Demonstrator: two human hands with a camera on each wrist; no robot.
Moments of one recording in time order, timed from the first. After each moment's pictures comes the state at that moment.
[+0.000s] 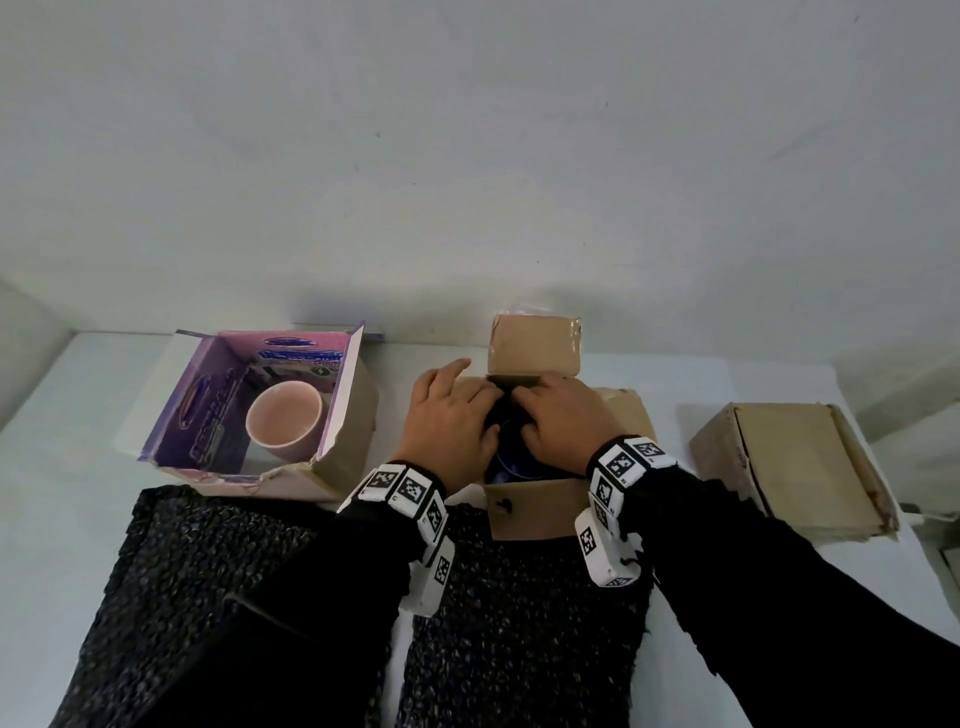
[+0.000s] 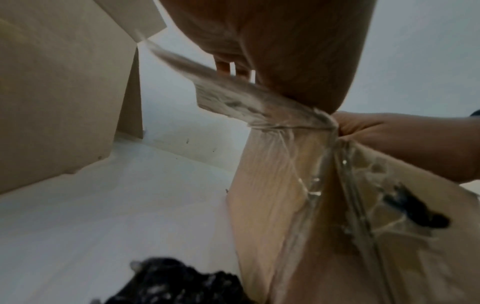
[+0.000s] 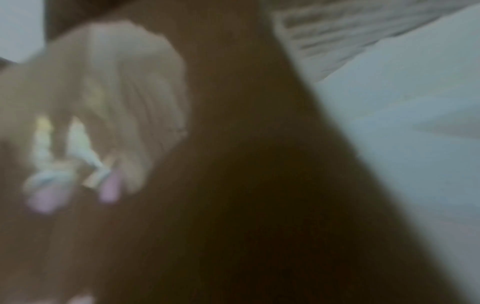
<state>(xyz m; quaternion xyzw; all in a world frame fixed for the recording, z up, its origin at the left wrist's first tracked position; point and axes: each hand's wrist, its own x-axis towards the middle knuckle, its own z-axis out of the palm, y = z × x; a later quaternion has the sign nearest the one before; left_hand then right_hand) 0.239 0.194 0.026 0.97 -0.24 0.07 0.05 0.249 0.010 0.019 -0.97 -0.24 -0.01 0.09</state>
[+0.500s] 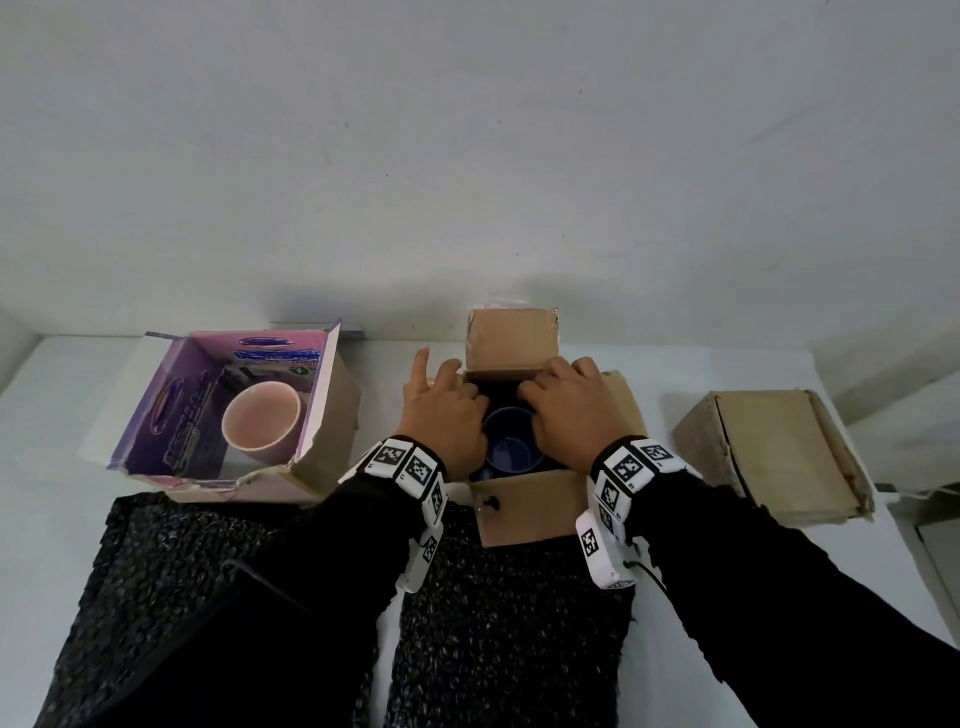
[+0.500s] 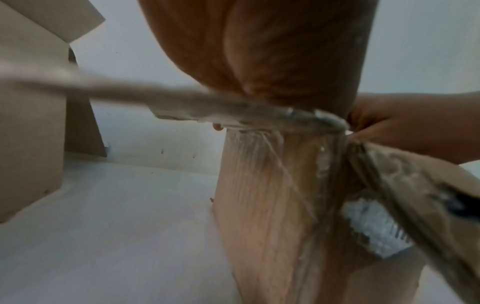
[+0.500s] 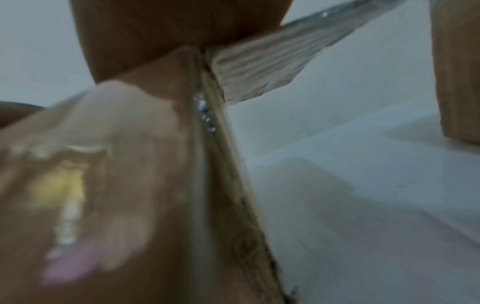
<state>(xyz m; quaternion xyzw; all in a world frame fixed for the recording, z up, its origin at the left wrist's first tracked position) 0.246 0.172 0.039 0.96 -0.25 -0.06 -0.11 0.238 -0.007 0.023 -0.98 -0.19 -0.06 -0.02</state>
